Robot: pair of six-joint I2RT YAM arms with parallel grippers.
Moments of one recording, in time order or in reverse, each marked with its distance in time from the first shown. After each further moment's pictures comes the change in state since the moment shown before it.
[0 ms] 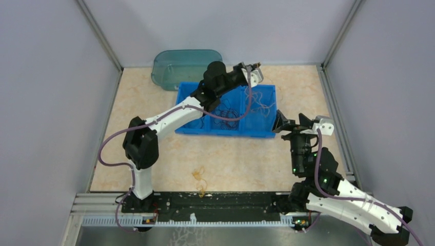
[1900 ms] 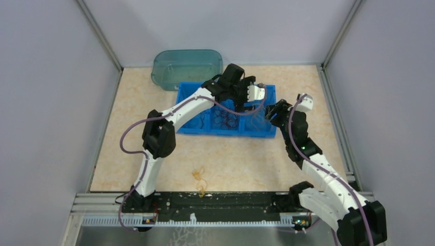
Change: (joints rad) left arm 0.027 0.270 0.311 -0.956 0.115 0.133; right arm -0.668 0.455 0.018 -0.175 -0.727 0.681
